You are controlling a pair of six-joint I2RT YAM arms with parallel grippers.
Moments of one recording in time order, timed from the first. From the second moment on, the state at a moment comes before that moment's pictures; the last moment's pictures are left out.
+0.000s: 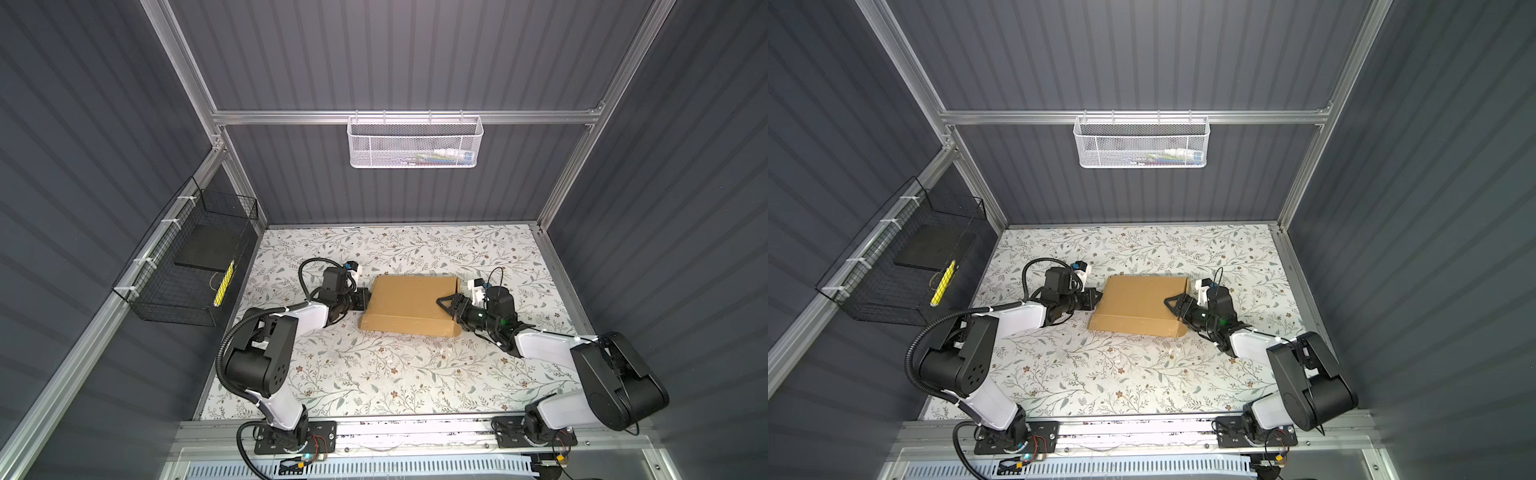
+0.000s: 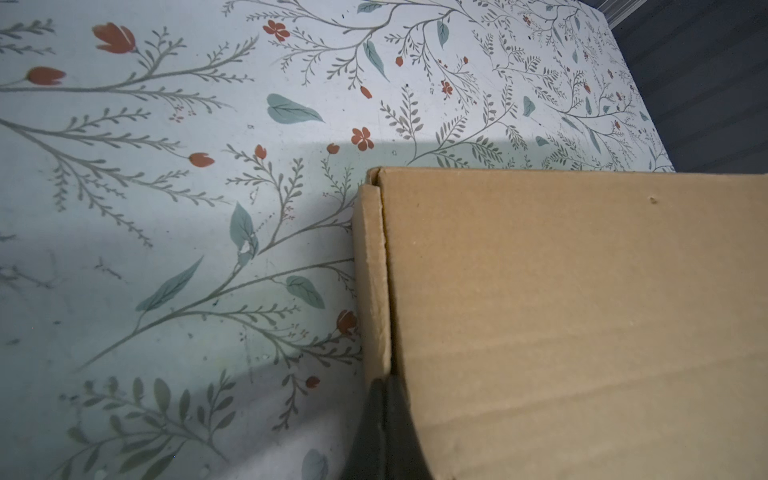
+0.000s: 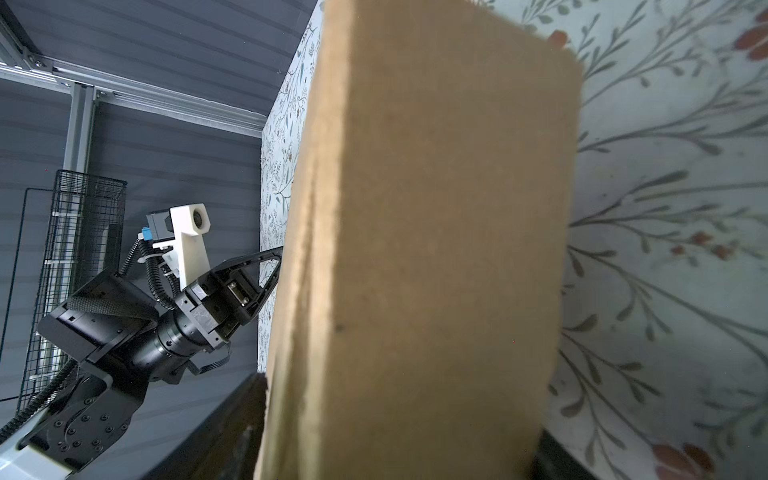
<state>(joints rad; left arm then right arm) -0.33 1.68 0.80 0.14 0.39 -0.28 0.36 1.44 0.47 0.47 -0.48 0.97</state>
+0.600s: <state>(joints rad) -0.33 1.70 0.84 0.13 0.39 -0.27 0.37 1.45 0.50 0.47 -0.49 0.99</state>
